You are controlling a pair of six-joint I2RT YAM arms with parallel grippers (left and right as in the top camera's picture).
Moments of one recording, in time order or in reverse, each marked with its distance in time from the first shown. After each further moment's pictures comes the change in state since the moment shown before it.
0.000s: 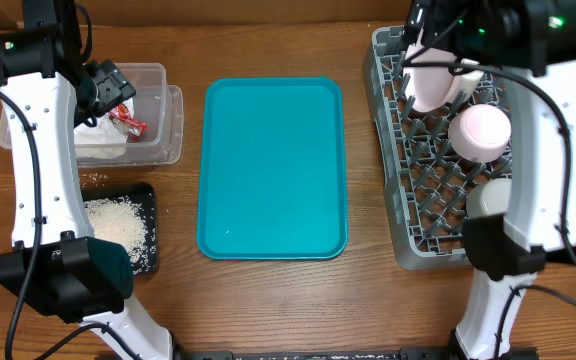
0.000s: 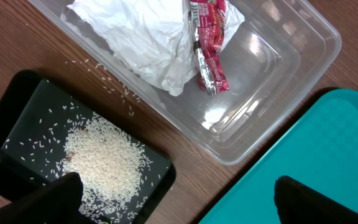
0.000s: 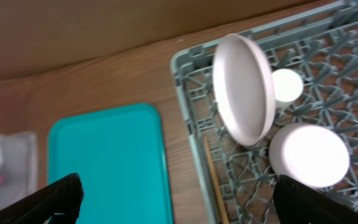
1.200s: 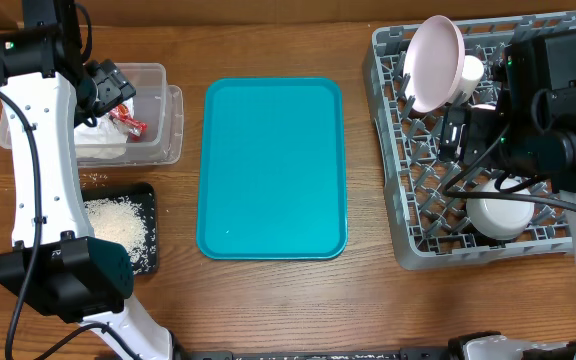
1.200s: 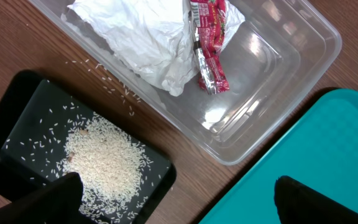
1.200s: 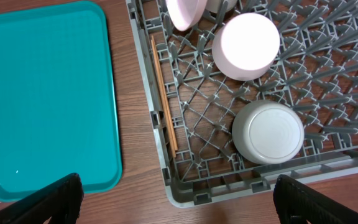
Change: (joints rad) left arm 0.000 0.000 0.000 0.000 -0.001 0.000; right arm 0.000 -0.588 -0.801 -0.003 0.061 -0.079
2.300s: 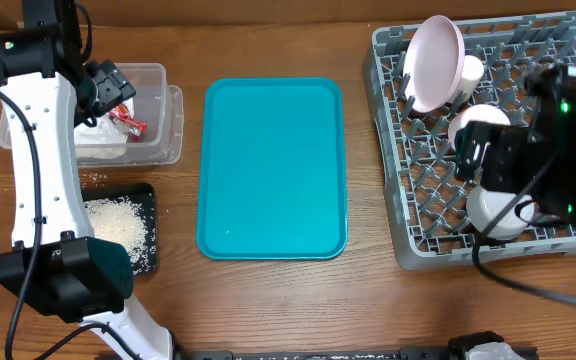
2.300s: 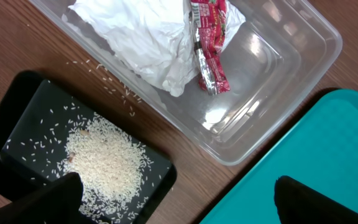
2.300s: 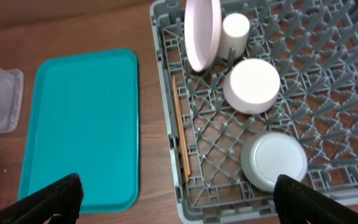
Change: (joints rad) left arm 0.000 0.000 0.000 0.001 -0.003 0.000; right arm 0.000 -0.227 -0.107 0.145 -0.028 -0.026
